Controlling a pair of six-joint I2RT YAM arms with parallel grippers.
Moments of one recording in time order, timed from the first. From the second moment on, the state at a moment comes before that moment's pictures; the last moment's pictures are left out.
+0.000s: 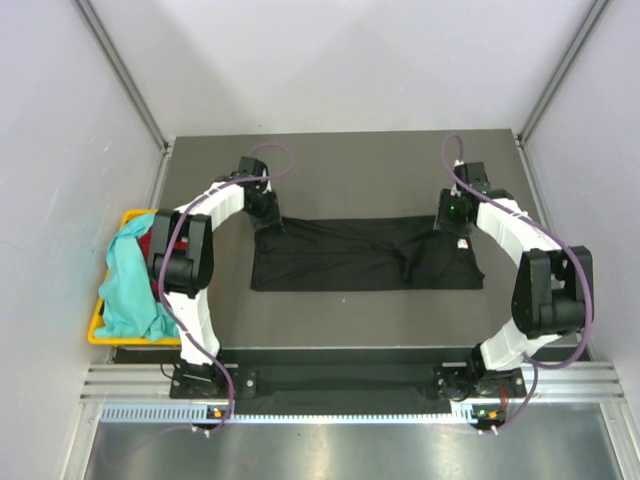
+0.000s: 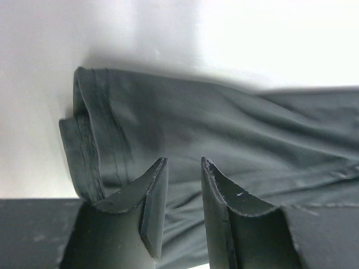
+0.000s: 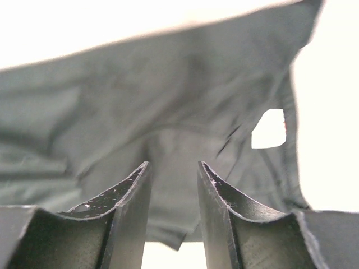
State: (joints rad) left arm -0.20 1.96 1.41 -0.58 0.21 -0.41; right arm 0.12 1.58 1.12 -0.56 0.00 0.30
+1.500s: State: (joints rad) left arm -0.19 2.07 1.57 -0.66 0.02 -0.43; right arm -0.14 1.91 1.31 -0.28 -0.01 0.35
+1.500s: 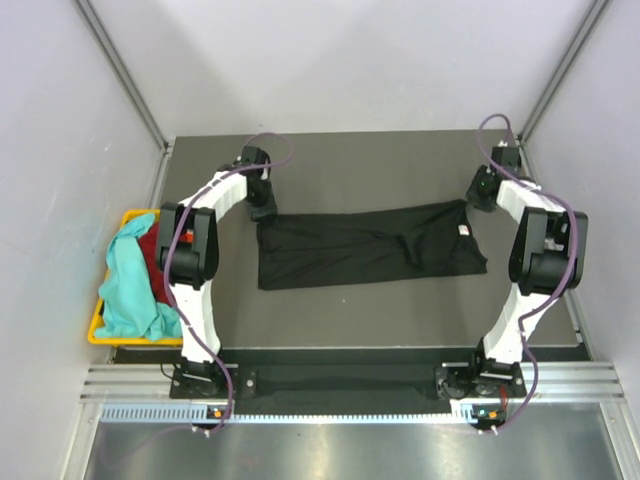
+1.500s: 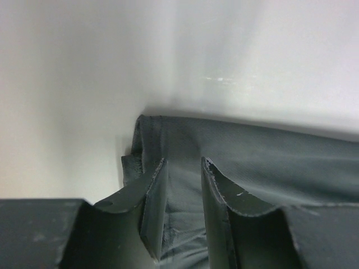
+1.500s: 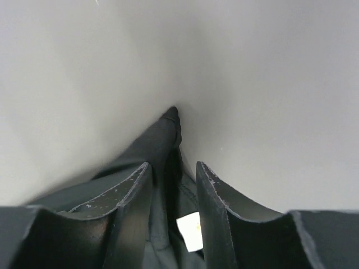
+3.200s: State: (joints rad) left arm -0.19 1.71 1.25 -0.63 0.17 -0.40; right arm 0.61 1.77 1.13 -0.61 0.45 0.14
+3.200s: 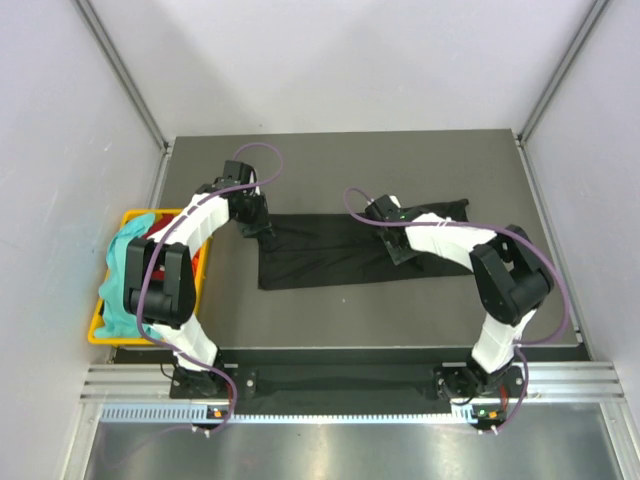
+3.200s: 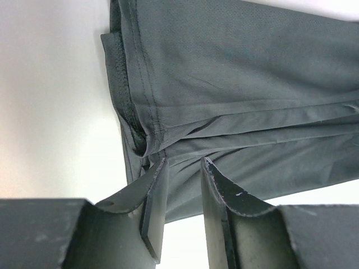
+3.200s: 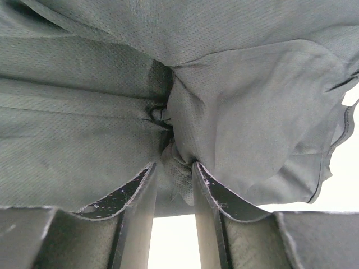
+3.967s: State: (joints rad) left arm -0.18 1.71 1.25 -0.63 0.16 -0.40; right arm 0.60 1.75 1.14 -0.62 0.42 0.12
